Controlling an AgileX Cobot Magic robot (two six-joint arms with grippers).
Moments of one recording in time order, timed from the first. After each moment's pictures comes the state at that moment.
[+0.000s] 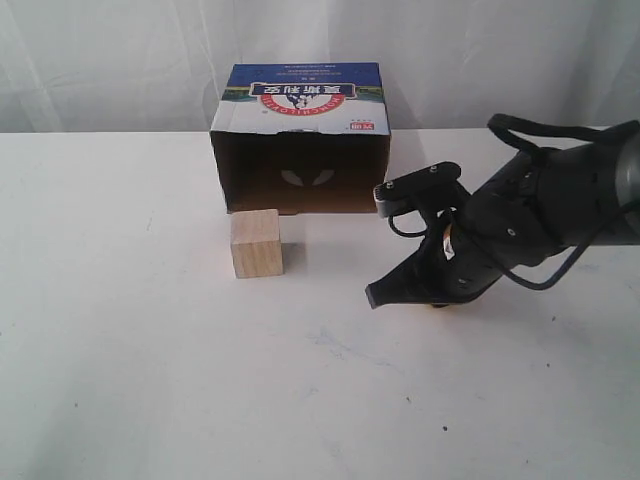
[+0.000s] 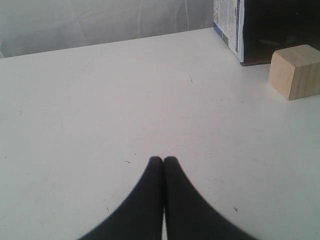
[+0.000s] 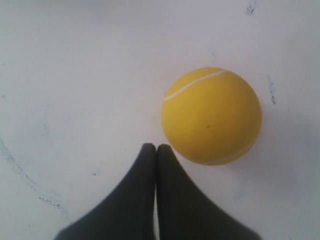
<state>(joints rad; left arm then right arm) 0.03 0.00 0.02 -0.01 0.29 0.09 0.51 1.73 -0.94 -0.31 0.40 0.38</state>
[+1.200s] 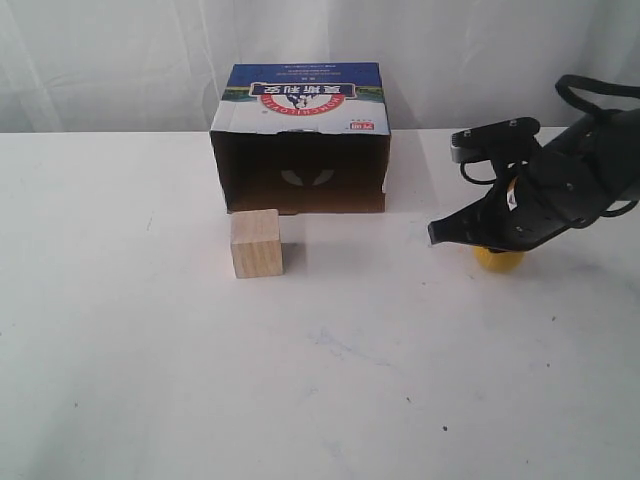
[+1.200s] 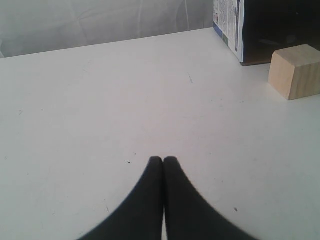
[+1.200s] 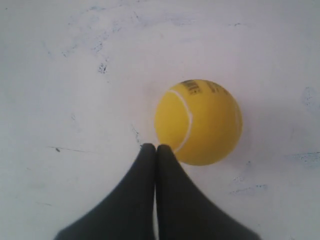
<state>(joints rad) 0.03 0.00 0.02 -0.01 0.29 0.09 0.28 1.77 -1.03 -0.44 0.35 0.48</state>
